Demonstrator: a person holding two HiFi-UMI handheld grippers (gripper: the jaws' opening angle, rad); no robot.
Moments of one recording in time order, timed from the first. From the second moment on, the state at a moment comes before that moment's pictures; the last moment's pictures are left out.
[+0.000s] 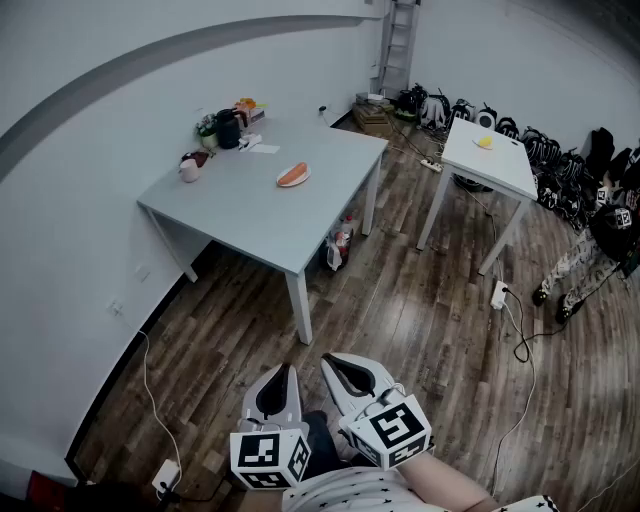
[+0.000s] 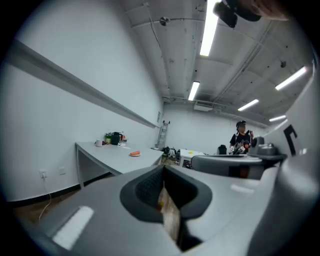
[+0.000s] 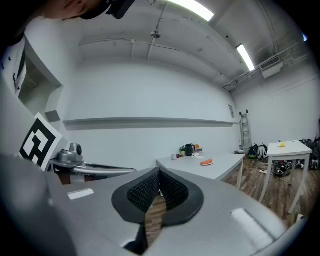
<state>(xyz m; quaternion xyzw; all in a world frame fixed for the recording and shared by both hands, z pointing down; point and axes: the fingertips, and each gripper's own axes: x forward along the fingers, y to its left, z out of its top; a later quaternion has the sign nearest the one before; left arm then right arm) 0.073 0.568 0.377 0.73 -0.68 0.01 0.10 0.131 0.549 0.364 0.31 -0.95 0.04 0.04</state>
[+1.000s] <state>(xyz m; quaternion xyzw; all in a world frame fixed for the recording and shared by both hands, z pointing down) -0.064 0.247 0.385 0.79 -0.60 0.06 0.12 0.007 0.256 0.371 0.40 -0.91 0.08 0.07</state>
